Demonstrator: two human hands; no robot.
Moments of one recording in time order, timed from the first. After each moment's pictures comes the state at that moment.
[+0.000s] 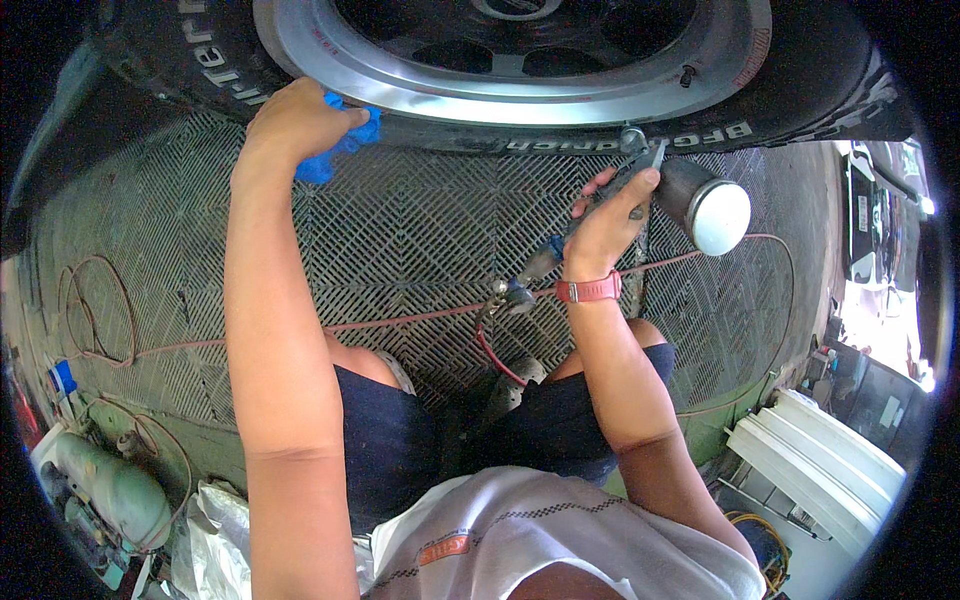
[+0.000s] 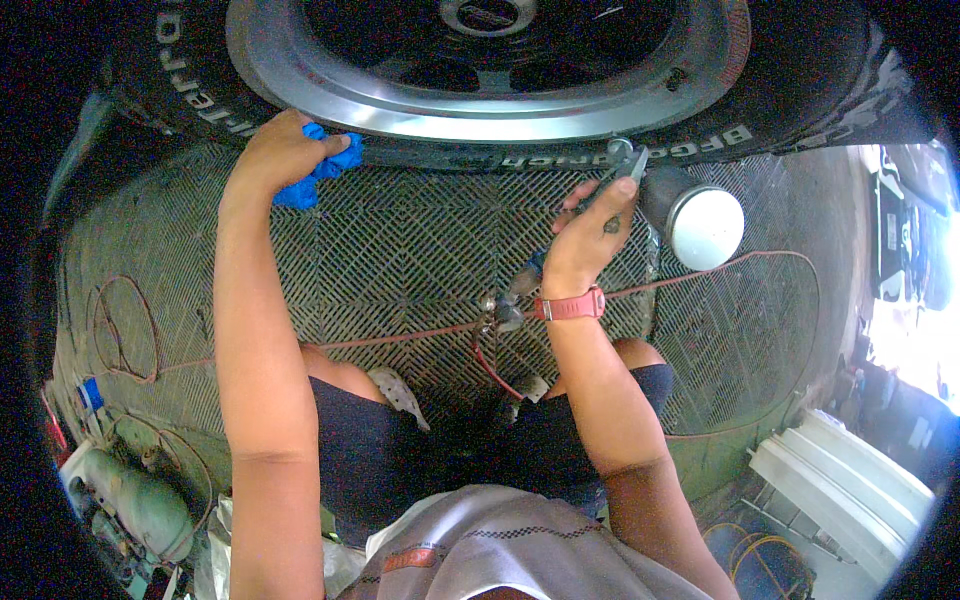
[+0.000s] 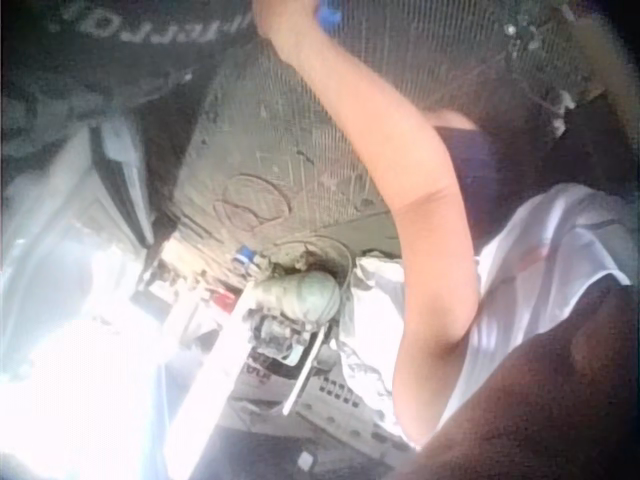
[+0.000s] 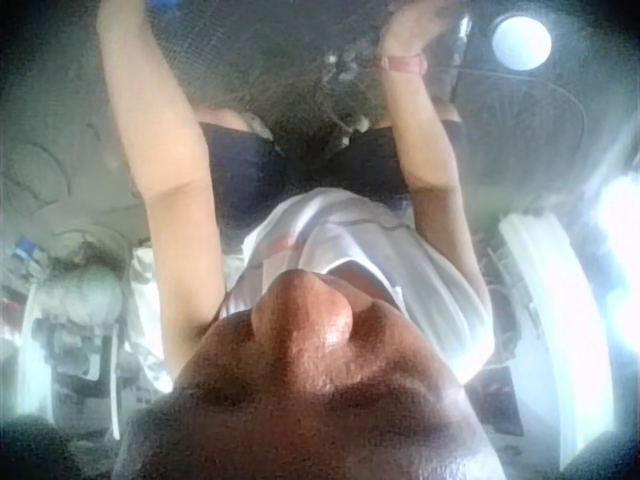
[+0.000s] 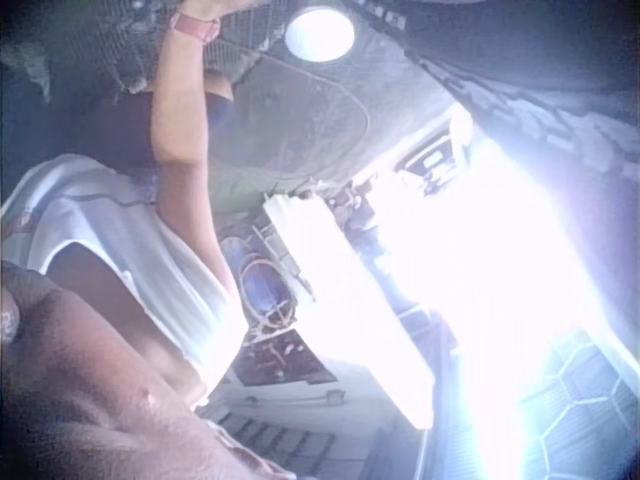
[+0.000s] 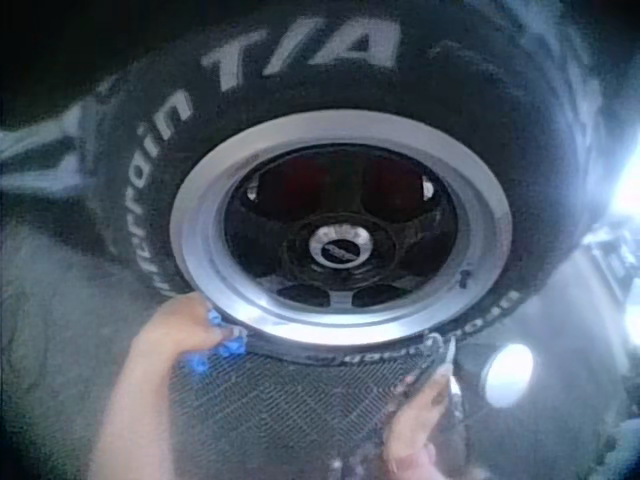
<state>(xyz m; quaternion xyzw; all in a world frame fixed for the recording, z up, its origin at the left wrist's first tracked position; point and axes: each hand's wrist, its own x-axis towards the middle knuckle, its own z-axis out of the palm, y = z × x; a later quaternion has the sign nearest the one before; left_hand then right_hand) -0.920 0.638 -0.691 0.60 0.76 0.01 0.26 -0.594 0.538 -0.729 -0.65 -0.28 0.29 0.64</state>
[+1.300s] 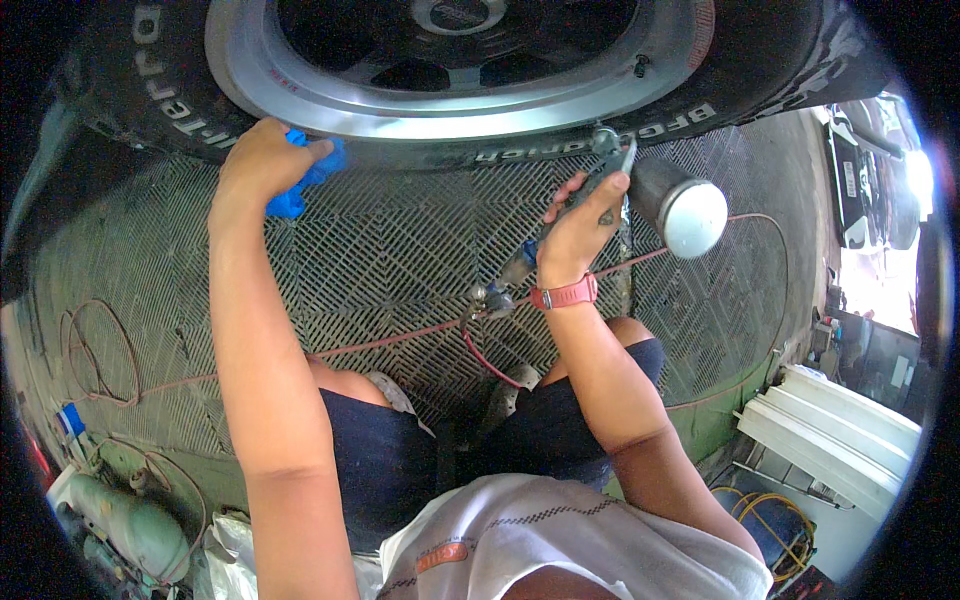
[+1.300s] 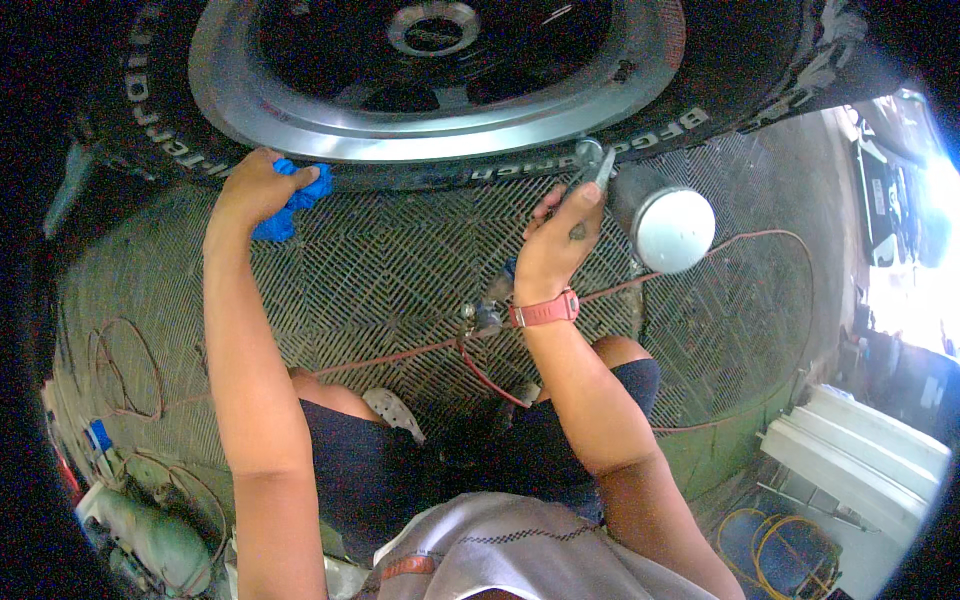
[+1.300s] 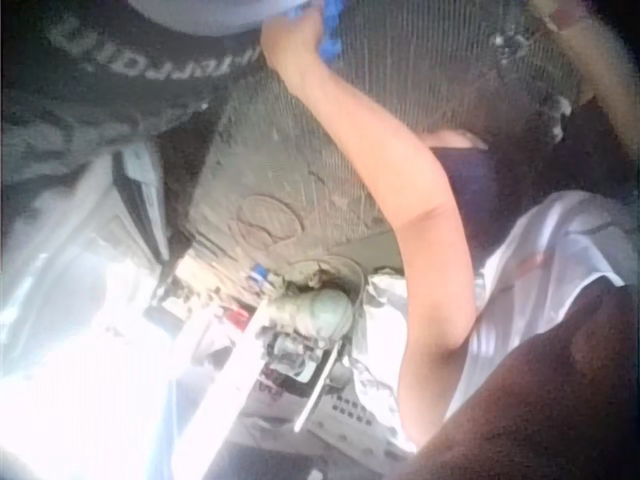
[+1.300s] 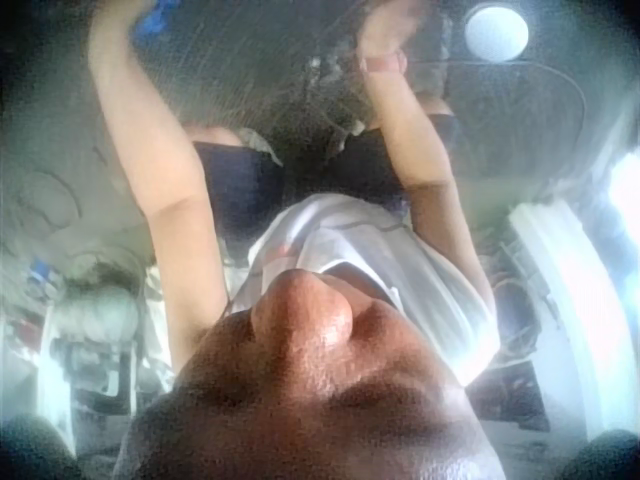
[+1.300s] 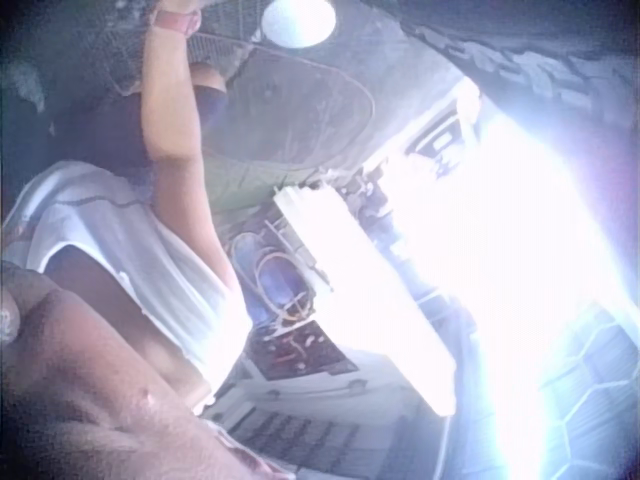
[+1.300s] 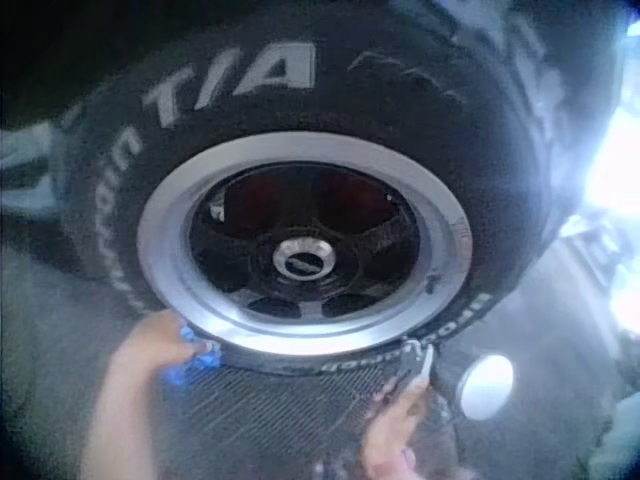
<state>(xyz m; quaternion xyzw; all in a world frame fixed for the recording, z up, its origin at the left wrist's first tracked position) -0.920 0.638 -0.693 0.61 0.75 0.03 0.25 -0.595 0.537 -0.723 -0.64 -0.25 0.28 0.67</state>
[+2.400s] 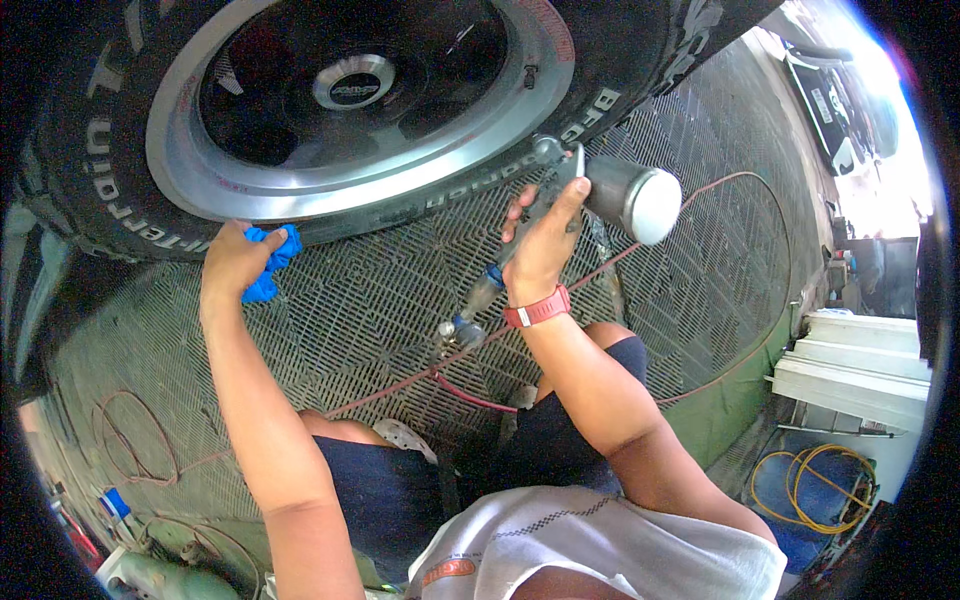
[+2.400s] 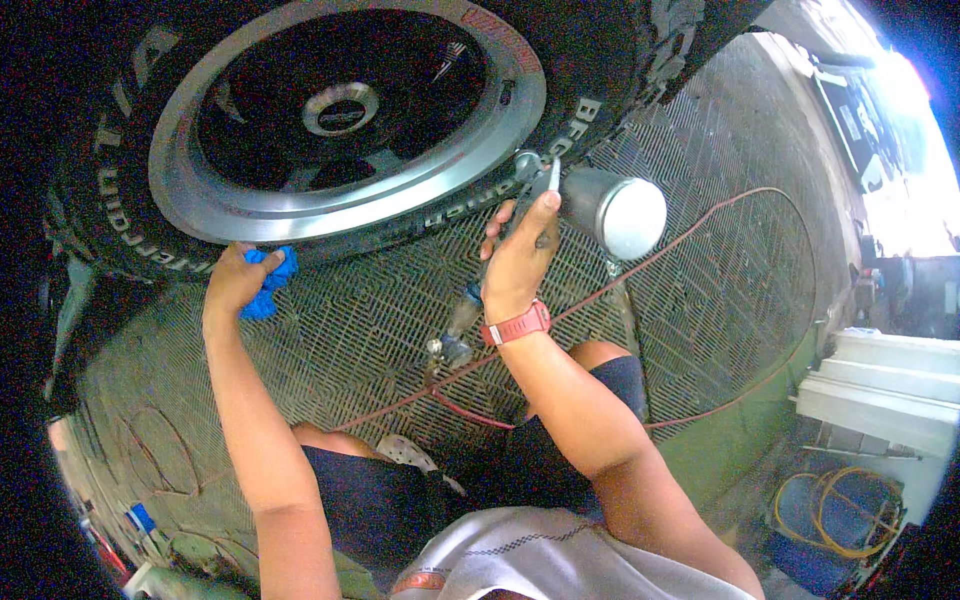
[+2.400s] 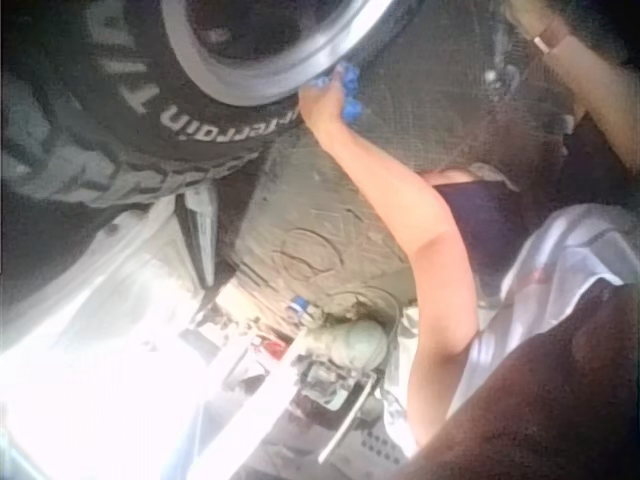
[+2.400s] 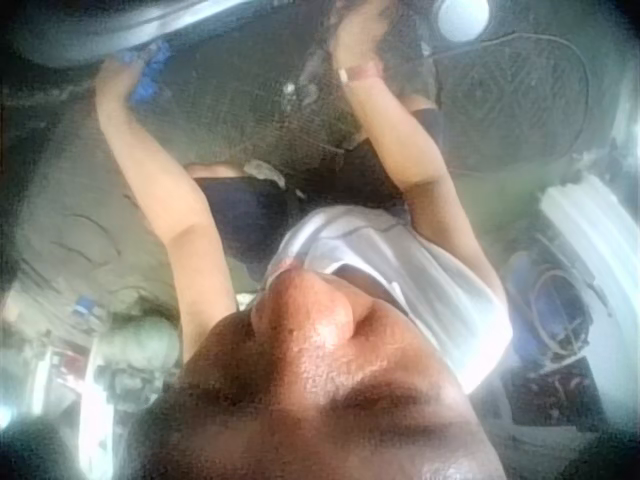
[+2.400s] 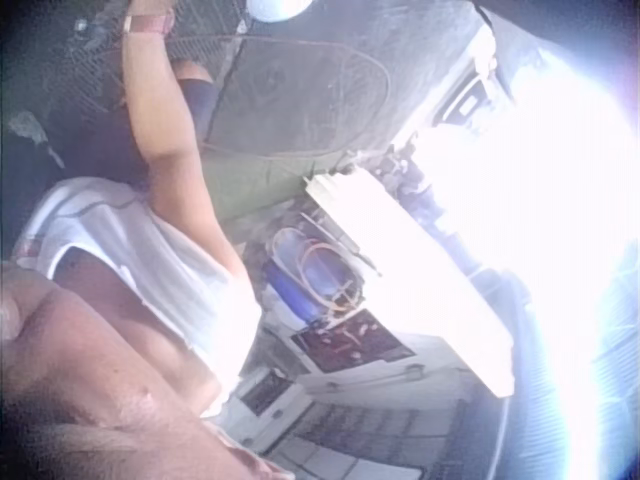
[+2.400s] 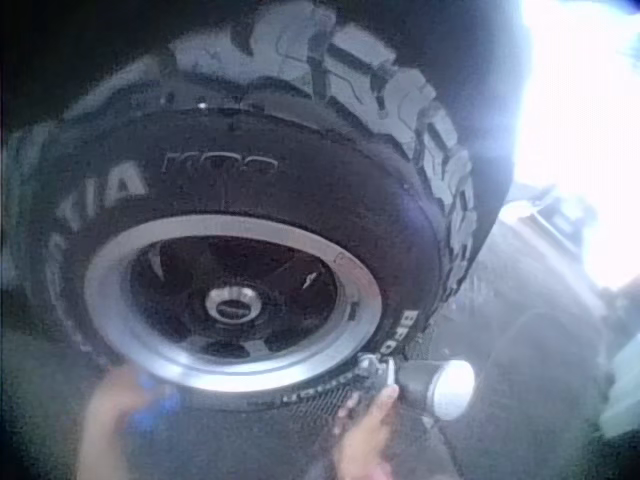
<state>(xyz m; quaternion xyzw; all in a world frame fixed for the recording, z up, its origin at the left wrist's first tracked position) -0.903 0.631 -0.671 0.59 0.75 0.05 0.29 -0.561 0.542 -0.697 -0.57 -0.19 0.33 0.73</state>
